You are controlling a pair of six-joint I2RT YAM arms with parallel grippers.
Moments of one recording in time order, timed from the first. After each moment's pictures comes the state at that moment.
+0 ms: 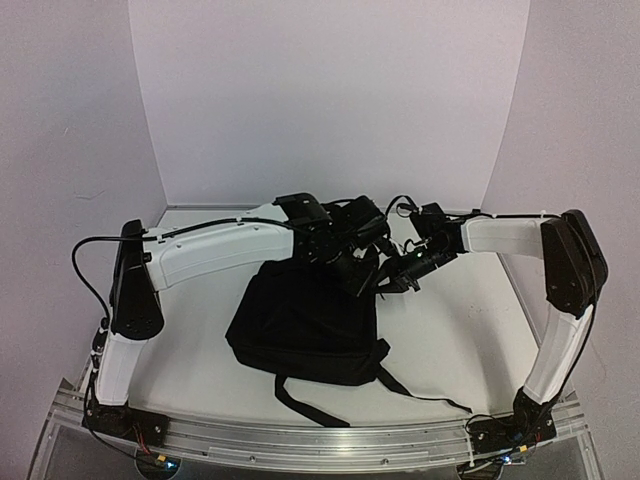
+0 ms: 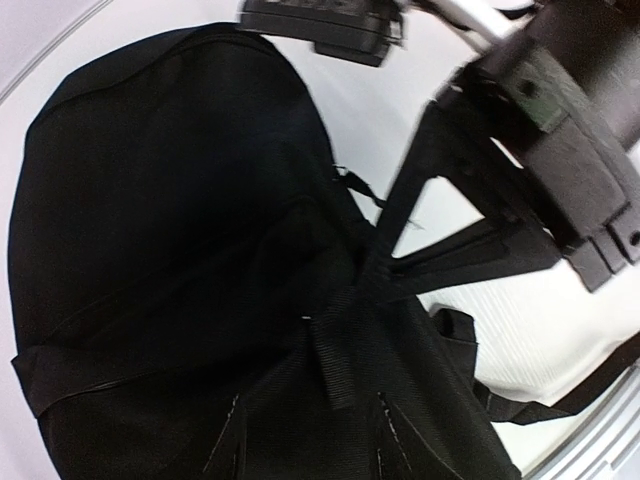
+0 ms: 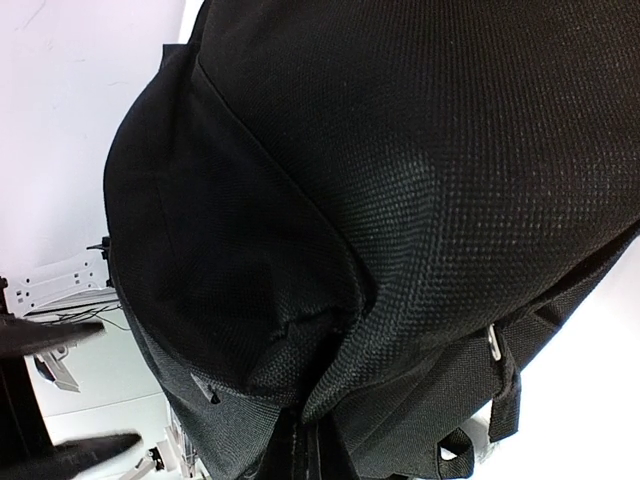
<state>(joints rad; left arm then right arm) -1.14 2.17 2.13 -1.01 -0.27 -0.42 0.45 1.87 1.27 -0.53 -0.89 0.31</state>
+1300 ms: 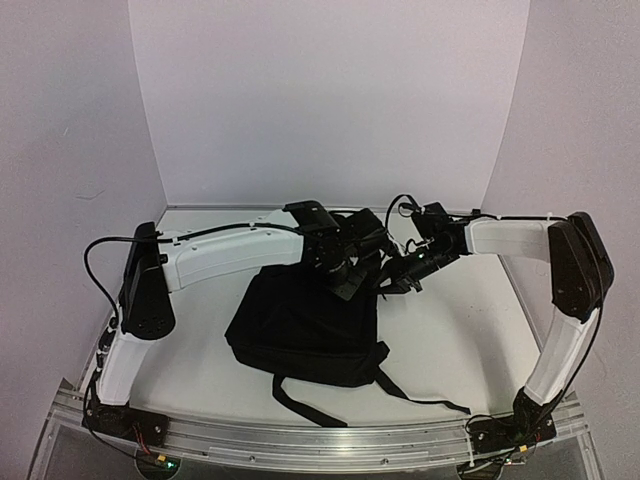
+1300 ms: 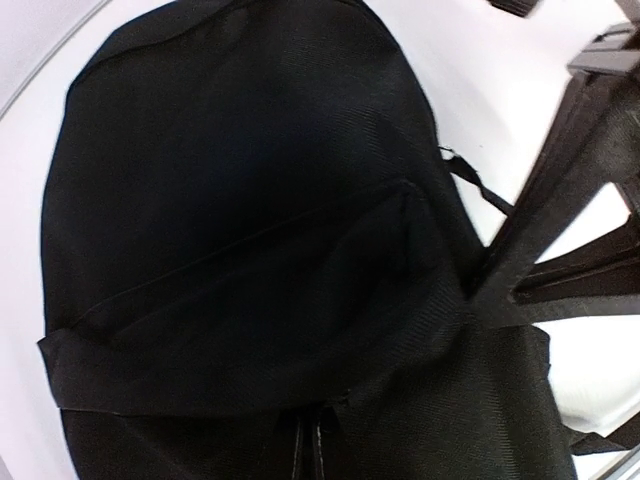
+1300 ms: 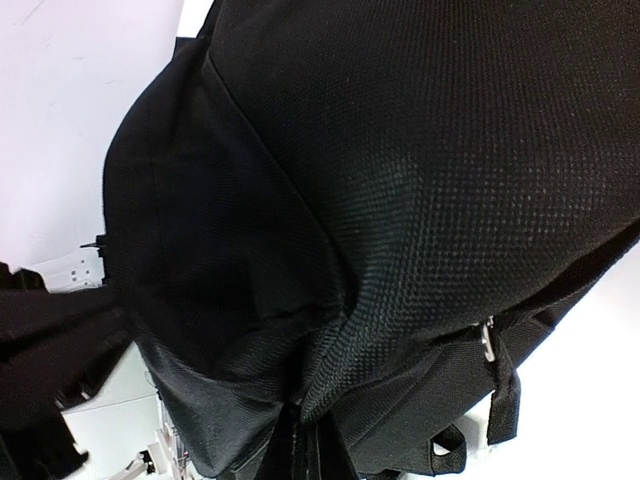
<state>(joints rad) -1.13 2.24 2.17 -1.08 -0.38 -0.44 0.46 1.83 1.24 -0.52 -0.86 0.32</state>
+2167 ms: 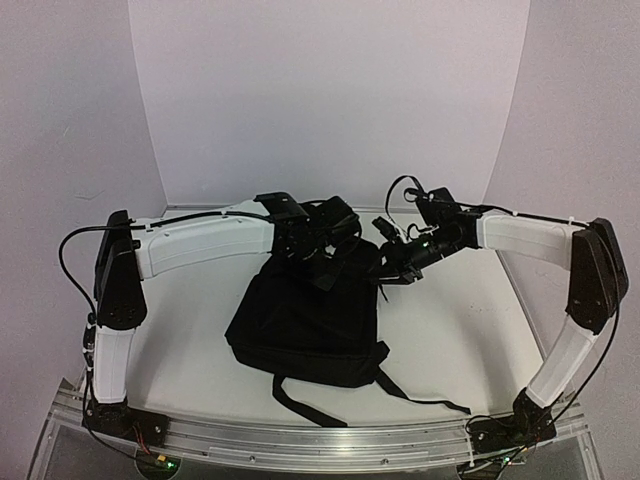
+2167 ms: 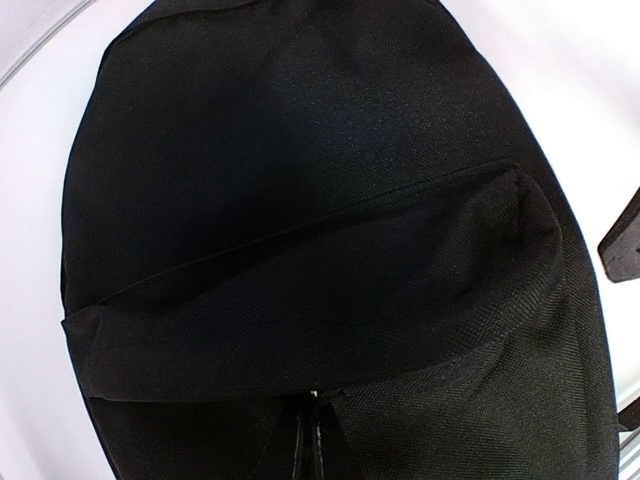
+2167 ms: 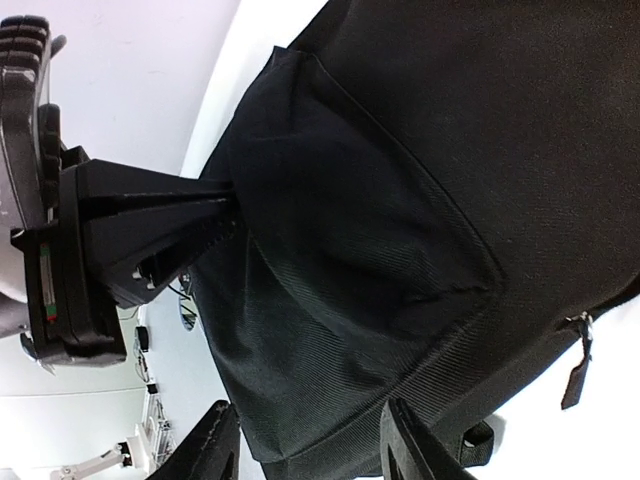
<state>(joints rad) -1.06 2.08 1.93 -0.98 -0.31 -0.44 0.49 1.72 1.27 -0.54 -0.85 0.29</state>
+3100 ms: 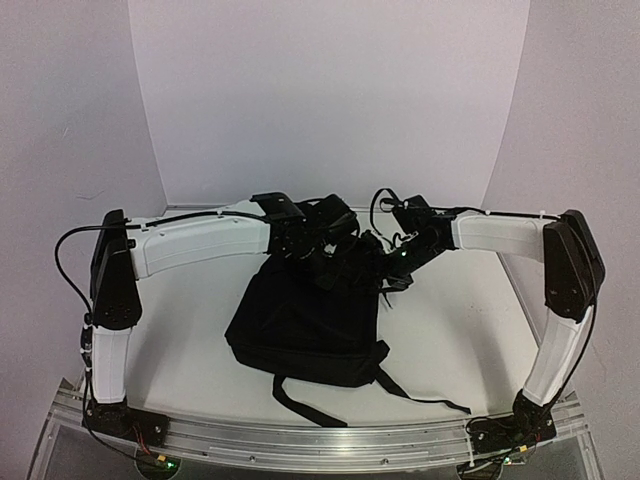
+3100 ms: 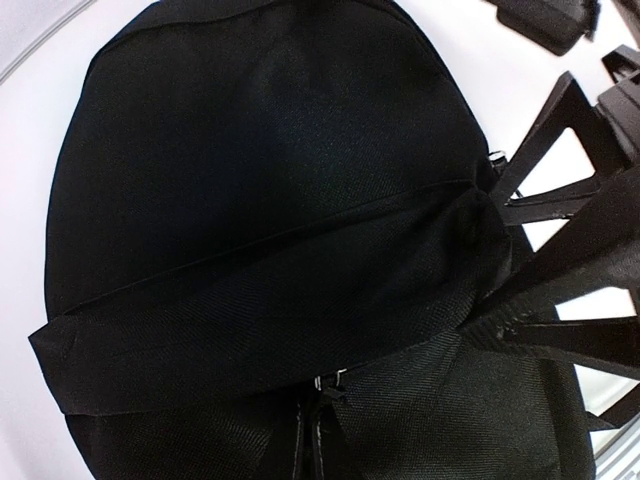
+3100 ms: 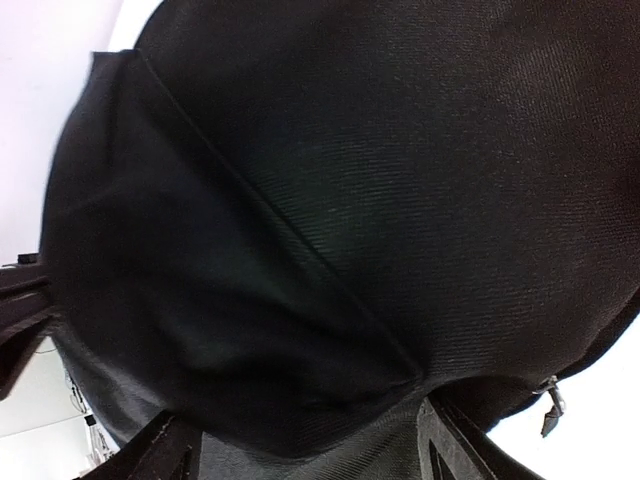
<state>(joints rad) -1.05 2.06 1.90 -0.94 -0.28 -0.45 0.55 1.86 1.36 -0.59 -0.59 0.29</state>
